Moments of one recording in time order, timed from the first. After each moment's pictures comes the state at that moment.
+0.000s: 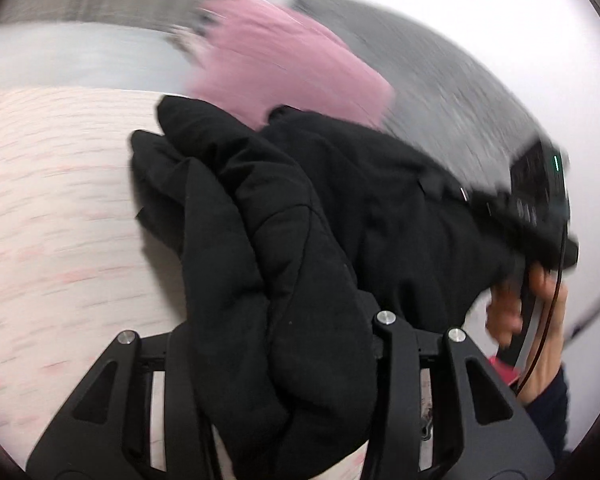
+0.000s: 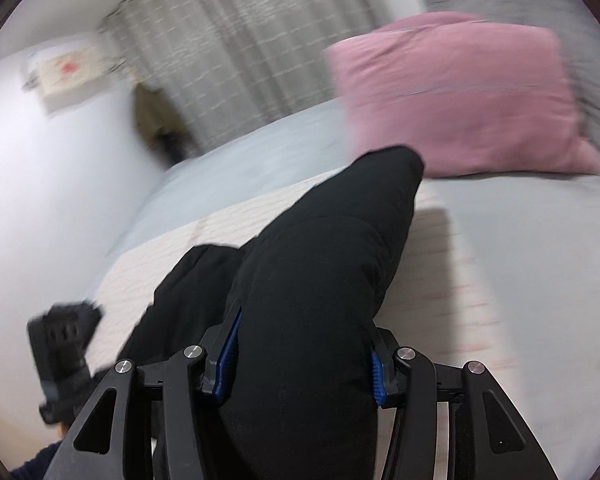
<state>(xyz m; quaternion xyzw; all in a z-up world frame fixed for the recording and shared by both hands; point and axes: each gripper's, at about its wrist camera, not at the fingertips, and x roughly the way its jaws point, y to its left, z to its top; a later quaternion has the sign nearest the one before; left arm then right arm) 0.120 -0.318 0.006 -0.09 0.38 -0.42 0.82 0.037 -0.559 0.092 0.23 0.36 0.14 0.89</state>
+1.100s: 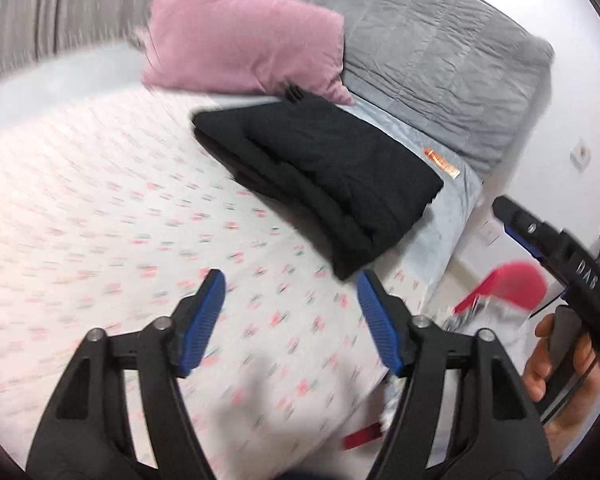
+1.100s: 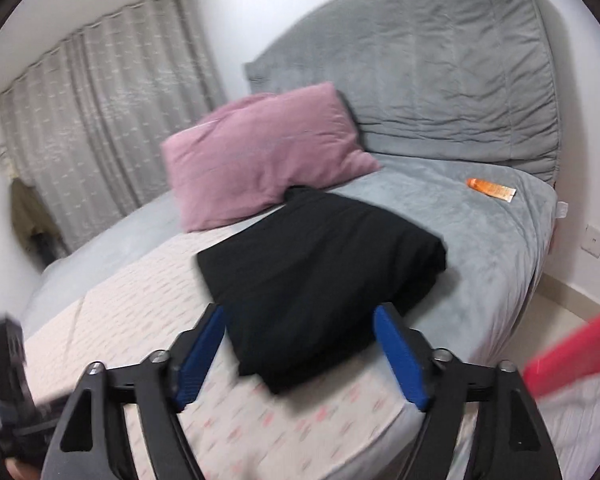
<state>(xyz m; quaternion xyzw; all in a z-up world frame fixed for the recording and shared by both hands) -0.019 -0.346 0.036 0.06 0.38 -0.40 0.83 -0.191 -0.581 0.087 0.25 0.27 -0.16 0.92</state>
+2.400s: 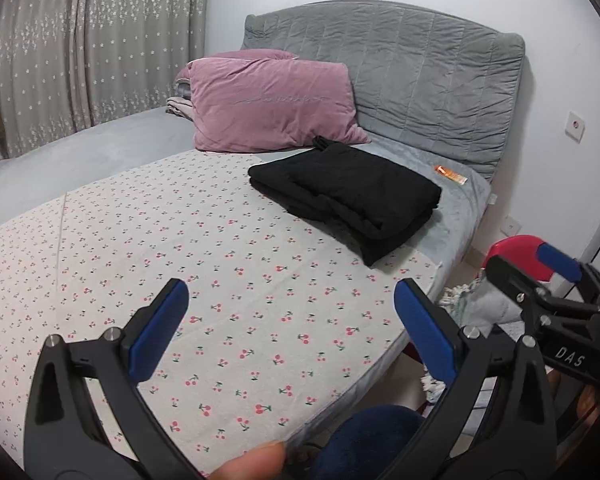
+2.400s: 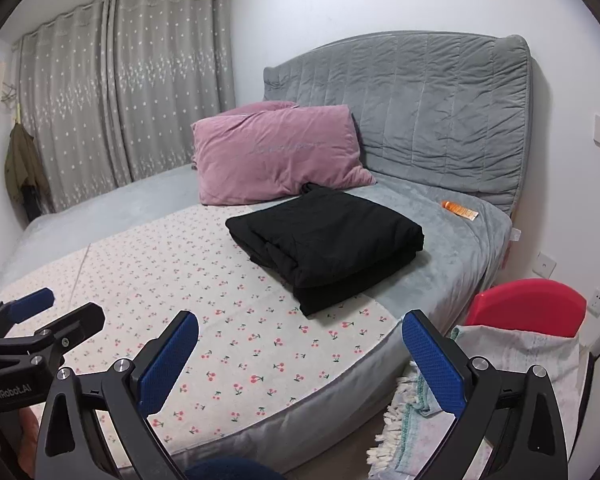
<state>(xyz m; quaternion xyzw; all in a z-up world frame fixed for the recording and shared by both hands) -0.072 -0.250 0.081 0.09 0.28 -0.36 0.89 -0.277 -0.434 0.146 0.16 0.28 -0.21 0.92</state>
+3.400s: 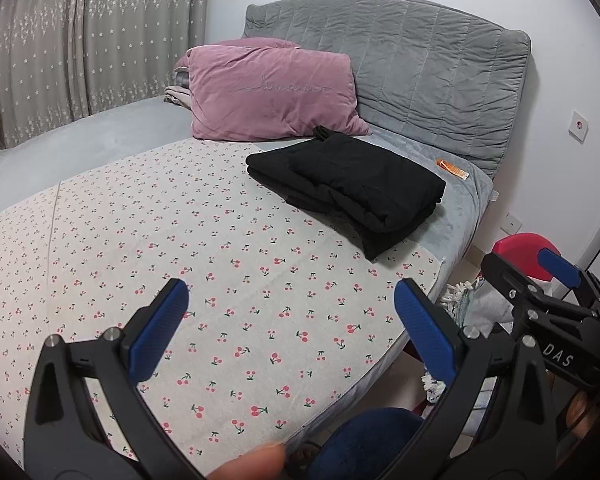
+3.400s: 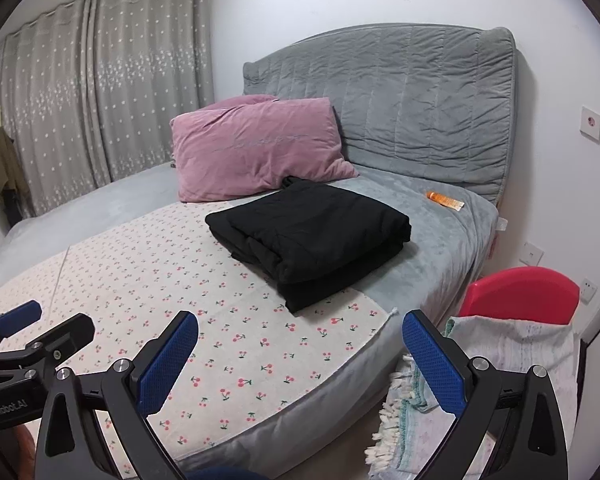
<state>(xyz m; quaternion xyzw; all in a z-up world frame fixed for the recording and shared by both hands) -0.062 -0.255 0.070 0.09 0.30 -0.36 0.88 -0.264 -0.437 0.132 0.16 0.29 -0.25 0.91</state>
